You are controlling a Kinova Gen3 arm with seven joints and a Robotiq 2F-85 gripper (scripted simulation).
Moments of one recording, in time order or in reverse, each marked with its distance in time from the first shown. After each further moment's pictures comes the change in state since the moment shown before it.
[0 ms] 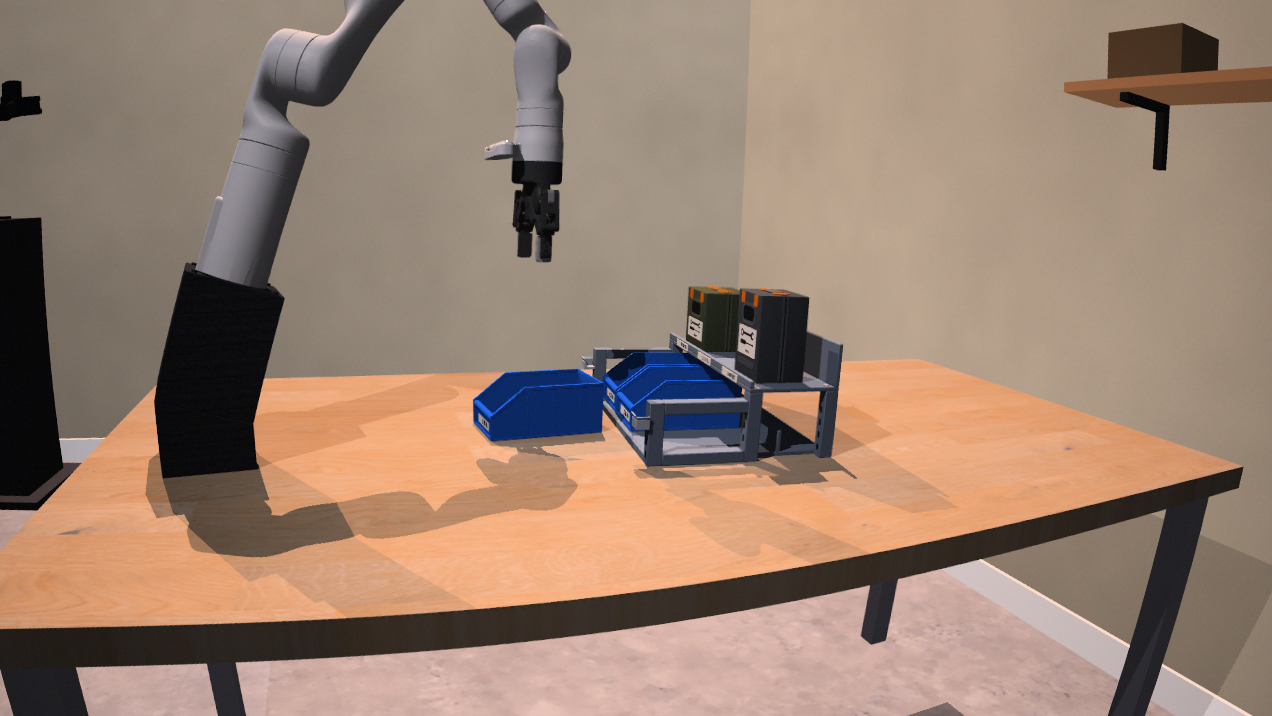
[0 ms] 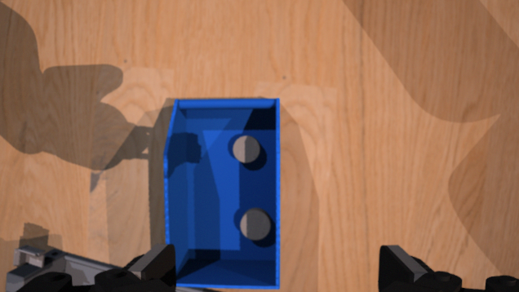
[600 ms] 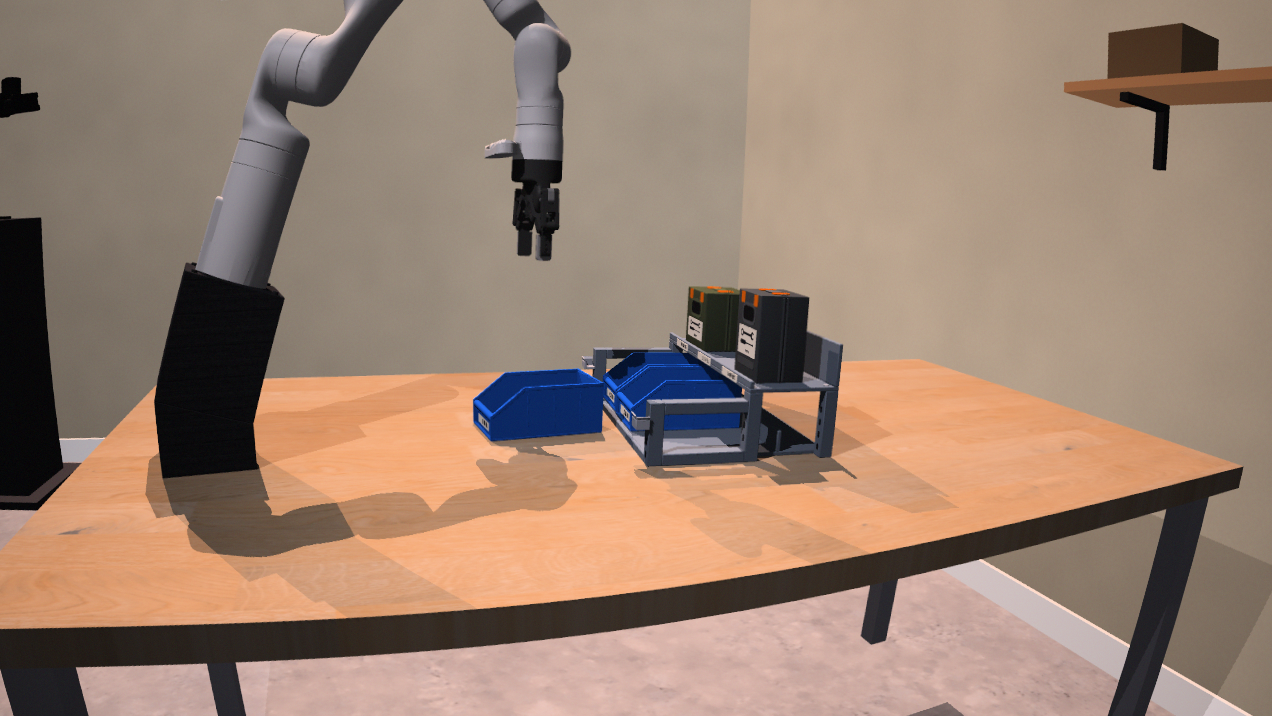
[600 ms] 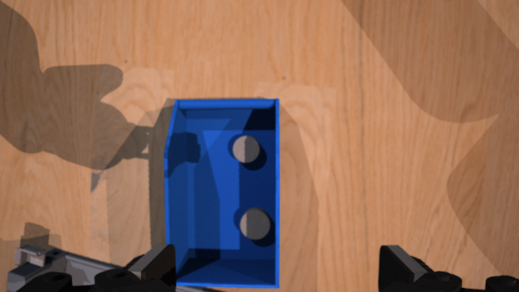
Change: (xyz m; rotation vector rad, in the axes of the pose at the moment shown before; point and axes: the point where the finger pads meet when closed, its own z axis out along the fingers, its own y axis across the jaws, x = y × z) arm 0.000 0.000 -0.002 0.000 0.000 0.000
